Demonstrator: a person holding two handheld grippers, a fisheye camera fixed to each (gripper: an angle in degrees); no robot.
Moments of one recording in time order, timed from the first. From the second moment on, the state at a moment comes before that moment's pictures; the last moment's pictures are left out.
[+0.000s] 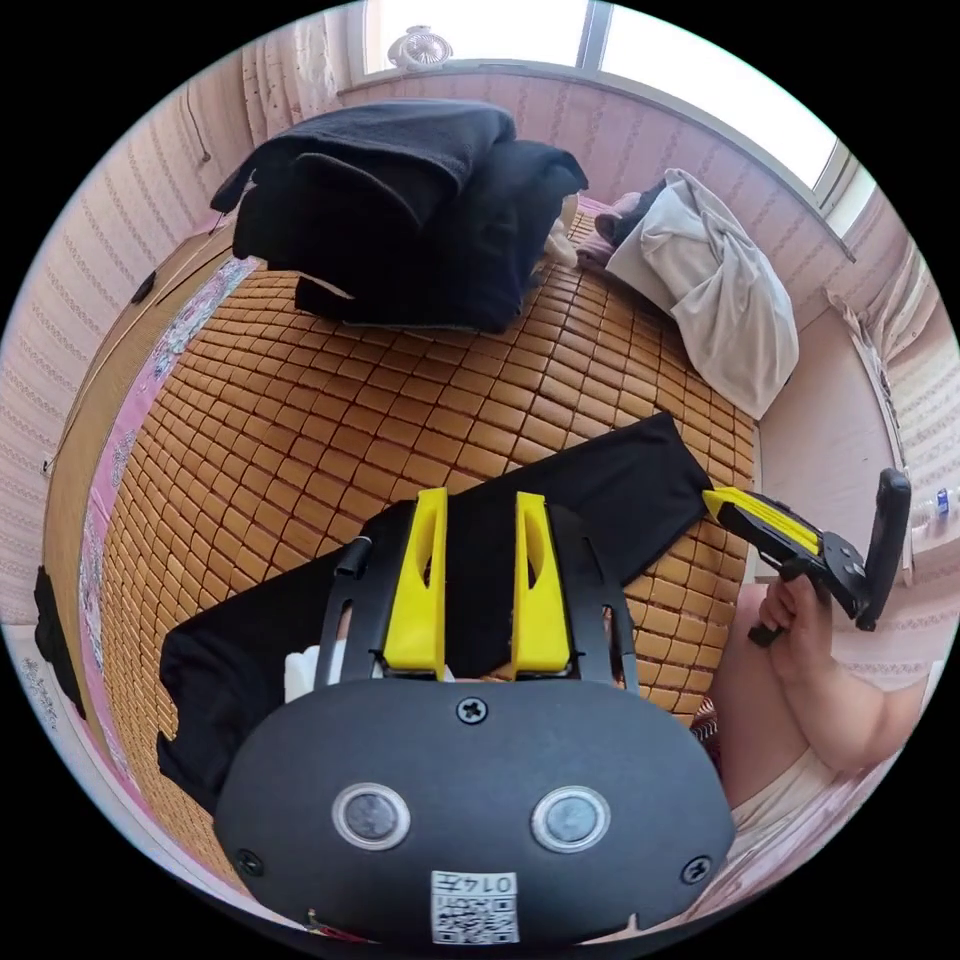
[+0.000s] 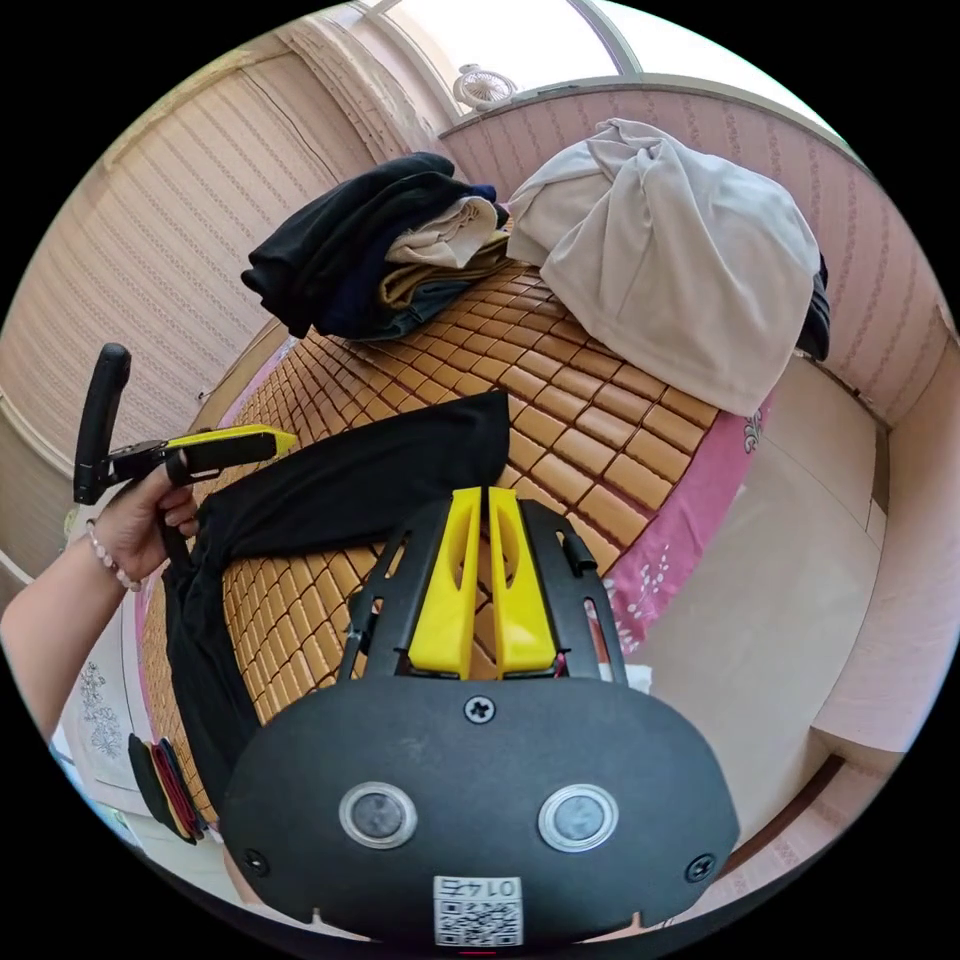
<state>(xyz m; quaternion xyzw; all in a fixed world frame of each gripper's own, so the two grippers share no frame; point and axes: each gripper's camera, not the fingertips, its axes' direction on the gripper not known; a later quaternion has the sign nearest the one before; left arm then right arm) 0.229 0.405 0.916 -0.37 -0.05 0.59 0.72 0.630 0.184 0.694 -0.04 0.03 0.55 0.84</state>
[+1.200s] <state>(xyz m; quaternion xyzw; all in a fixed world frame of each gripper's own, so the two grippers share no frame) -0.232 0.306 0.391 -0.23 -0.14 0.21 0.94 0.215 0.054 0.677 -0.12 -0.45 -0.11 0.88</state>
